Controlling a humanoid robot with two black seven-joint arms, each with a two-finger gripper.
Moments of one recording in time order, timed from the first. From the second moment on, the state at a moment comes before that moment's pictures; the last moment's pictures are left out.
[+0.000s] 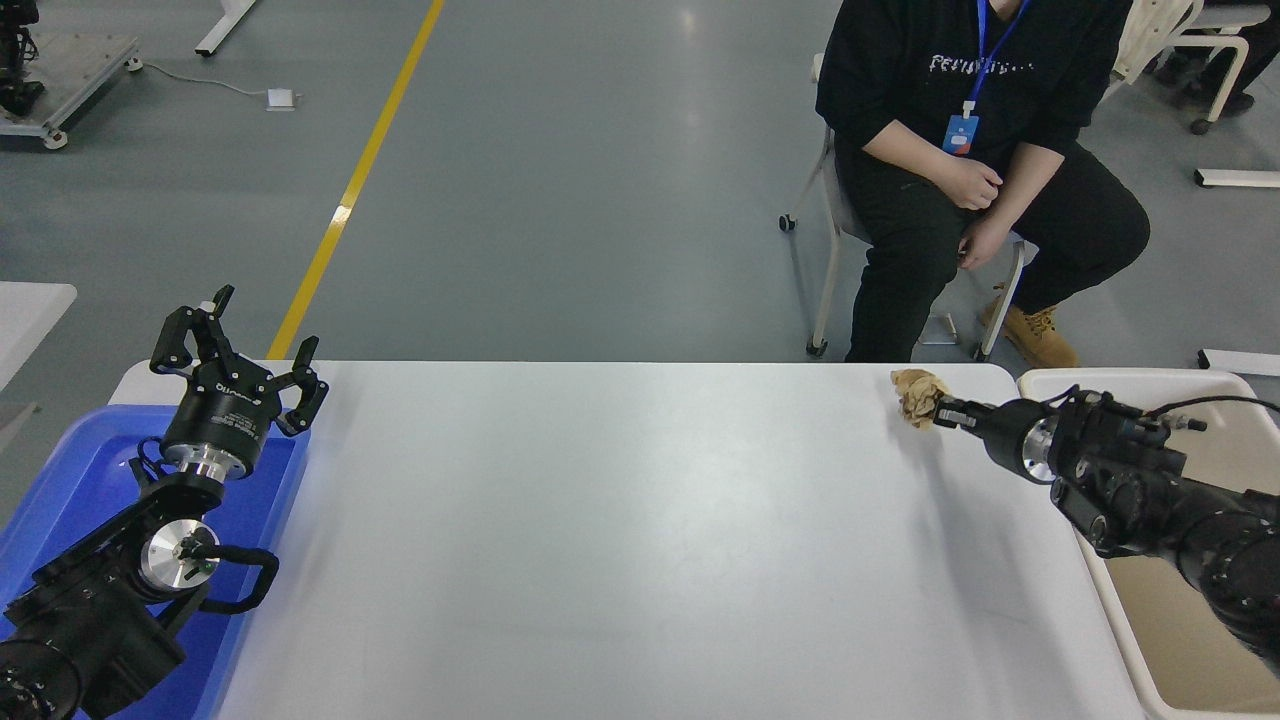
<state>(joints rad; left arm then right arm) -0.53 0.39 -0.87 -0.51 0.08 -0.53 -0.58 0.99 -0.30 -0.50 0.15 -0.56 0.04 0.46</state>
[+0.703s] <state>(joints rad) -0.53 0.39 -0.87 -0.51 0.08 -0.53 -0.58 1.06 -0.61 -0.36 0.10 -0.52 0.18 0.46</state>
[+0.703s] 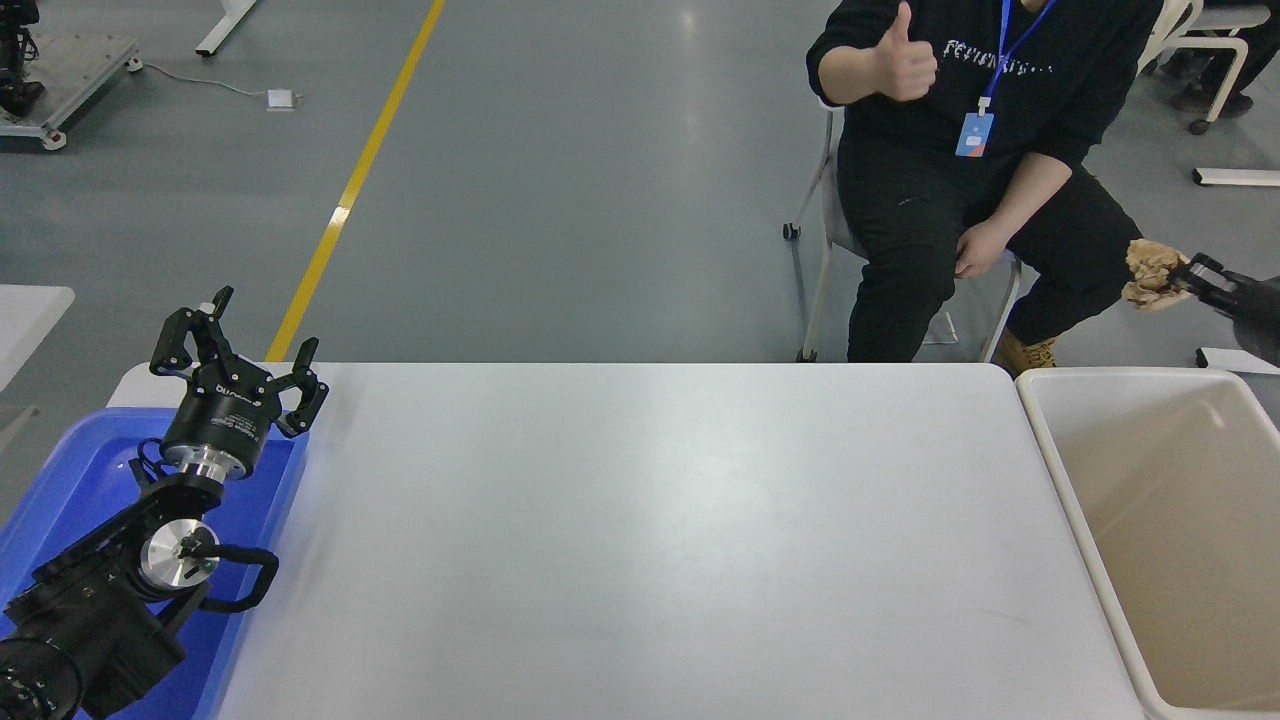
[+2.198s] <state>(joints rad) -0.53 0.39 -0.87 -0.51 0.08 -0.53 -0.58 0.67 -0.52 -0.28 0.01 -0.47 0.07 0.39</state>
